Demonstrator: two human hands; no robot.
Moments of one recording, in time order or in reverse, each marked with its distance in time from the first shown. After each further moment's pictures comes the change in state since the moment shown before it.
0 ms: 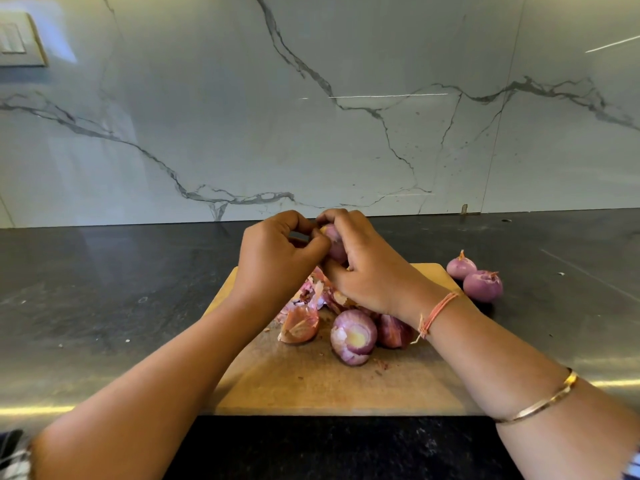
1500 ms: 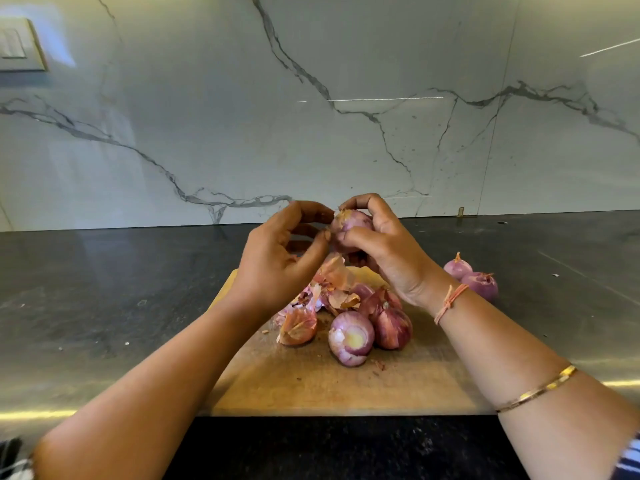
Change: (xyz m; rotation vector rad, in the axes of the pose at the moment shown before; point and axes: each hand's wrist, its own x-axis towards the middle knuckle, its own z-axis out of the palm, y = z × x) left_hand 0.001 -0.003 -0.004 -0.170 -0.150 0.242; right_hand 0.005 0.008 -0.016 0.768 0.113 0.220
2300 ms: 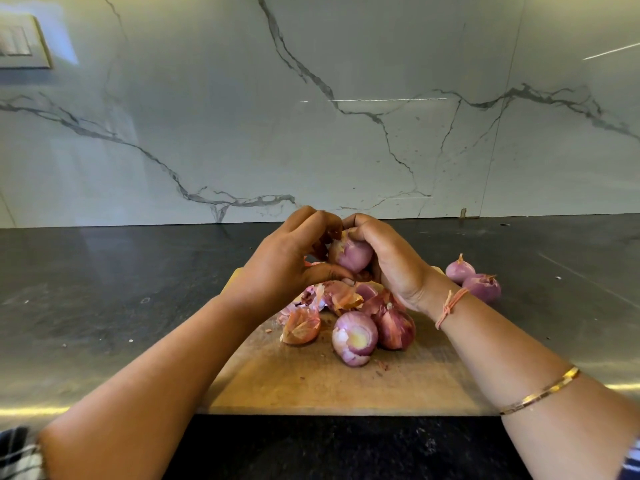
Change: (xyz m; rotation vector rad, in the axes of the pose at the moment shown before) left_hand 0.007 -0.021 -0.008 0.252 -0.235 0.259; right_hand 0.007 0.012 0.002 0.009 -0.031 0.104
